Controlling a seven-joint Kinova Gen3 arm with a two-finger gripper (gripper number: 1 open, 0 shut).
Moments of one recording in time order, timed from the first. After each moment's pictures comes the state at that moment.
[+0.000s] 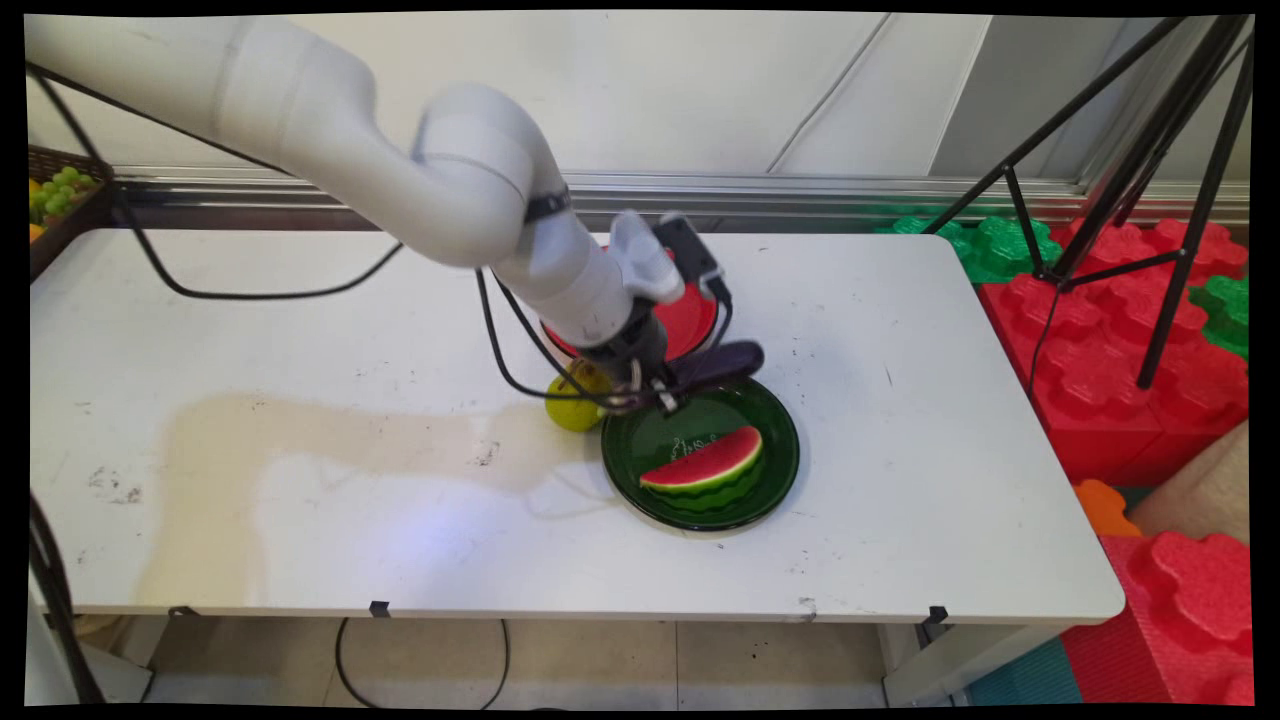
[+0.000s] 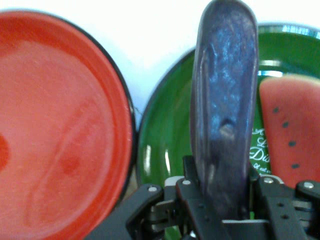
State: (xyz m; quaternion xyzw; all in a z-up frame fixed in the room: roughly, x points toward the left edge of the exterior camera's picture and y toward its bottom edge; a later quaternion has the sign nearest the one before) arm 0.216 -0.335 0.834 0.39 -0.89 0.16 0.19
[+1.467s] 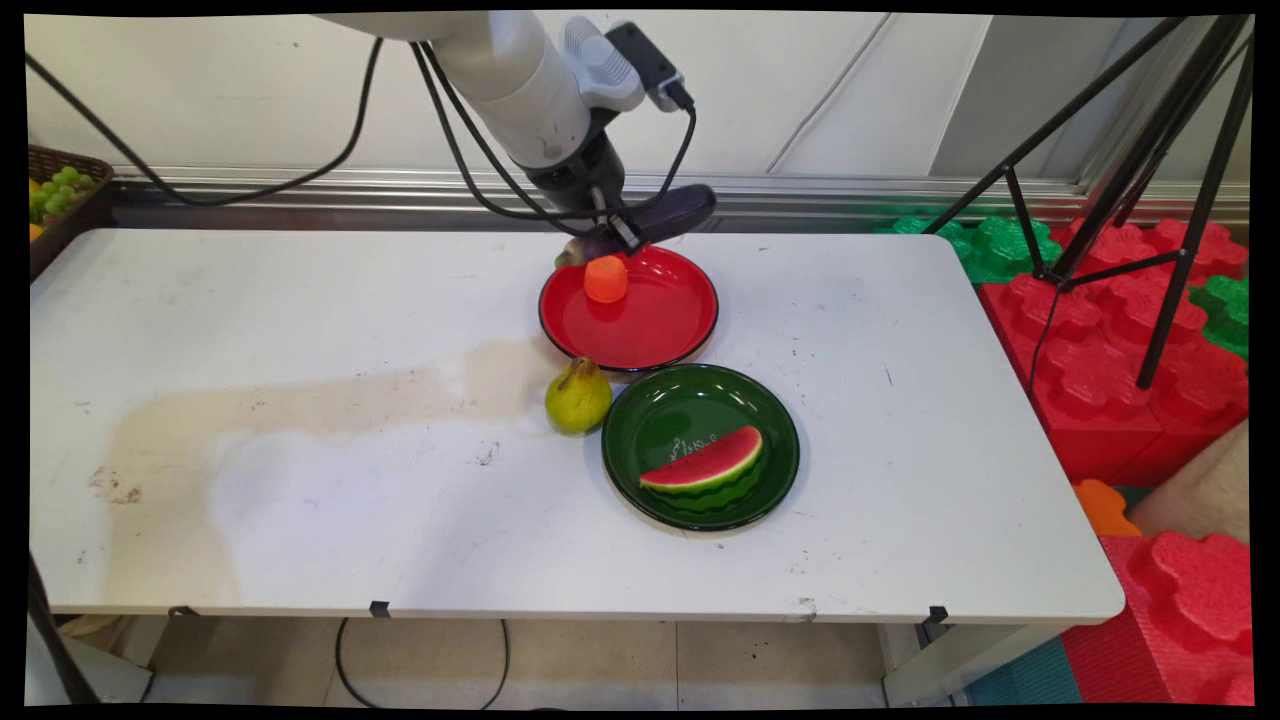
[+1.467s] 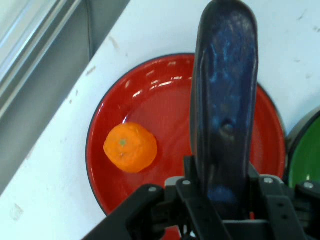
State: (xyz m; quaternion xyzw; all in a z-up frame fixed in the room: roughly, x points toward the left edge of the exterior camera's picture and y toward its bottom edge) arm 0.274 -0.393 0.943 0.44 -0.86 0.22 0.16
